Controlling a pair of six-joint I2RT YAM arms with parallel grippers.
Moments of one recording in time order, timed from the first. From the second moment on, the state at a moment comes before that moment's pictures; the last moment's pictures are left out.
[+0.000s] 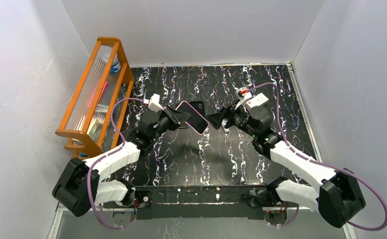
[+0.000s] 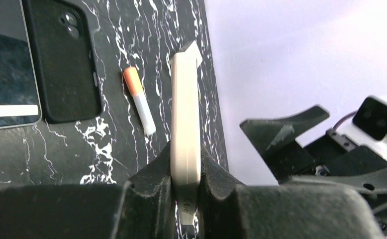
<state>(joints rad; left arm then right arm) -0.61 1.20 0.55 0.46 0.08 -1.07 0.62 1.09 0.62 0.37 -0.26 0.46</state>
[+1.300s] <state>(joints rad) -0.56 1.22 0.55 0.71 0.19 -1.37 0.59 1.22 0.41 0.97 -0.58 0.98</state>
